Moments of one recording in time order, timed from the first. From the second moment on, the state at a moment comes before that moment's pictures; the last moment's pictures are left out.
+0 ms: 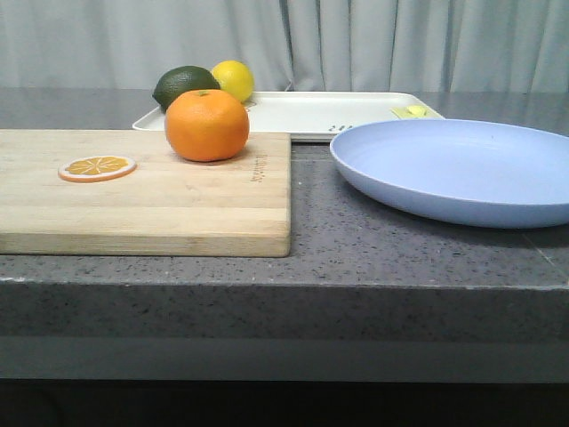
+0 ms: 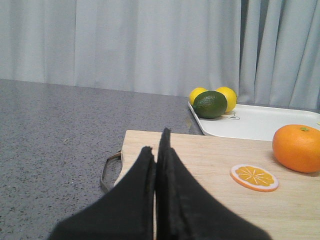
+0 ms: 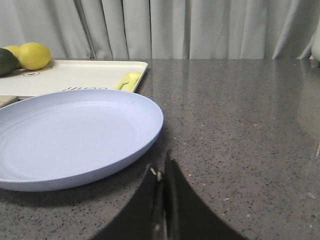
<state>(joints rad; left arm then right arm) -0.10 0.00 0.01 -0.03 -0.01 -0.06 0.02 -0.01 0.03 0.01 0.06 0.06</state>
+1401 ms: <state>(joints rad) -0.10 0.49 -0.66 -0.03 0.56 -0.06 0.02 0.59 -0.71 0.01 0.64 0.06</state>
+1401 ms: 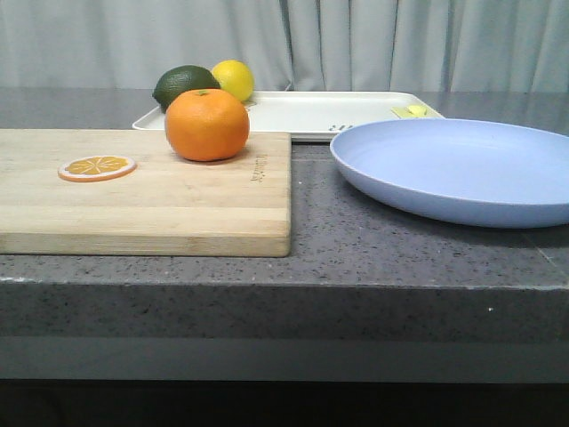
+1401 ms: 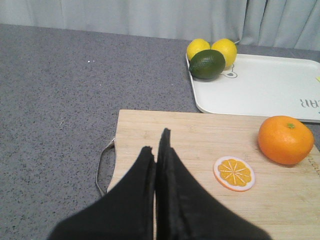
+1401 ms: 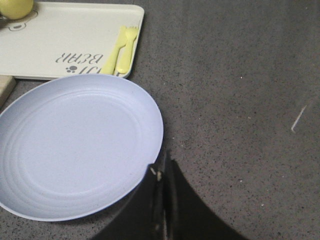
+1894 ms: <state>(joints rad) -0.10 0.62 -0.66 -0.01 0.55 -0.05 0.02 0.70 -0.71 0.00 0.64 0.01</state>
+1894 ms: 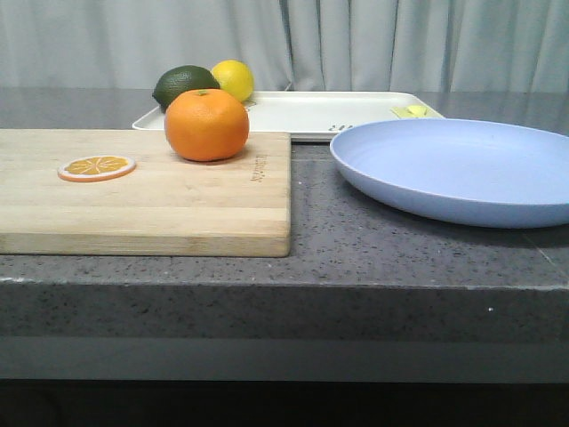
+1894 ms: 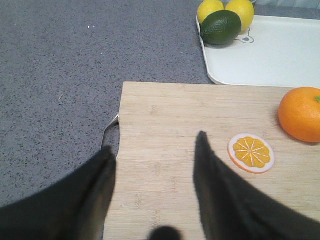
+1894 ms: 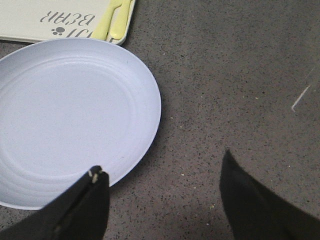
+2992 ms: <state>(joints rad) -0.56 1.51 -1.23 0.04 0.51 -0.02 0.02 0.70 -0.71 0.00 0.68 0.01</state>
